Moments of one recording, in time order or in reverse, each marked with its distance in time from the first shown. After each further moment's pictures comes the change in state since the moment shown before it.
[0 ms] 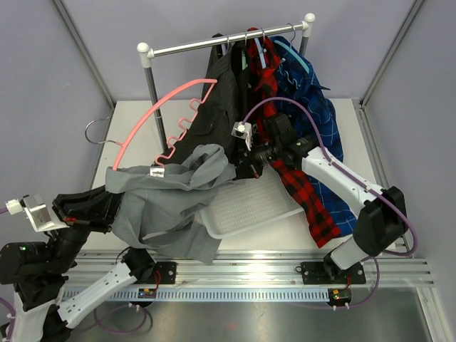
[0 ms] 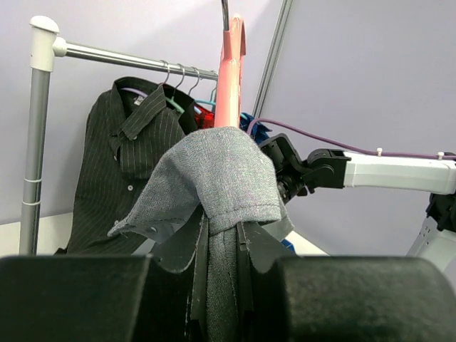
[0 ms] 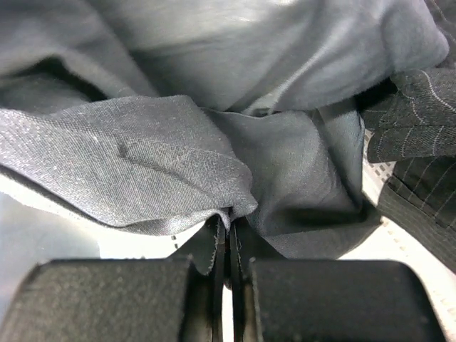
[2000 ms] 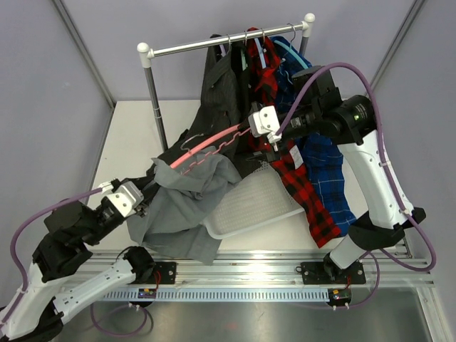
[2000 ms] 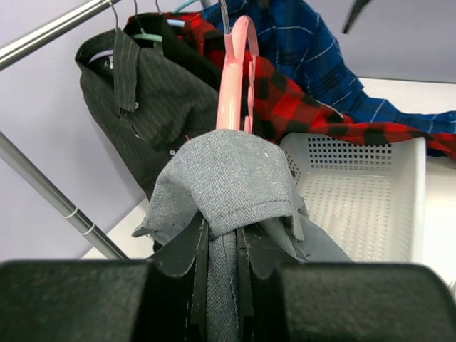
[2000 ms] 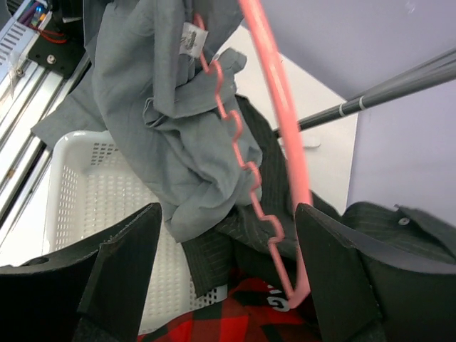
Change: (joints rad) left arm -0.001 0.287 0.026 -0.128 0.167 0.555; right arm 0.034 0.051 0.923 -0.816 -0.008 -0.975
